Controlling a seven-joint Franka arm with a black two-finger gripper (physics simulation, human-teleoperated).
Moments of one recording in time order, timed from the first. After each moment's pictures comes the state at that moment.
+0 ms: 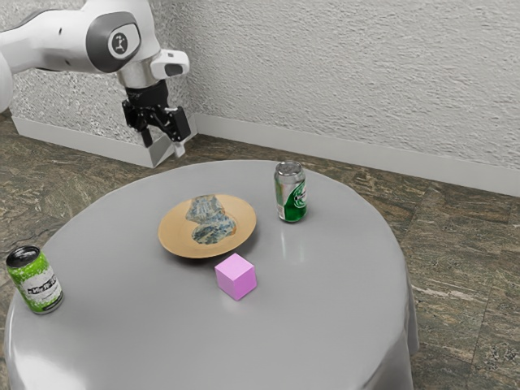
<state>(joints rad) -0.06 0.16 0.13 -1.55 -0.04 1.74 0.16</state>
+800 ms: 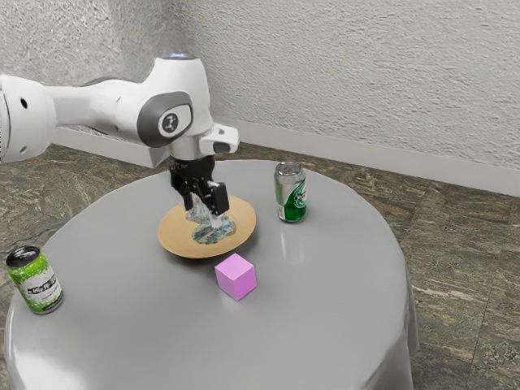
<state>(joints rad) -0.10 0.16 -0.02 -1.85 0.00 1.95 0.16</state>
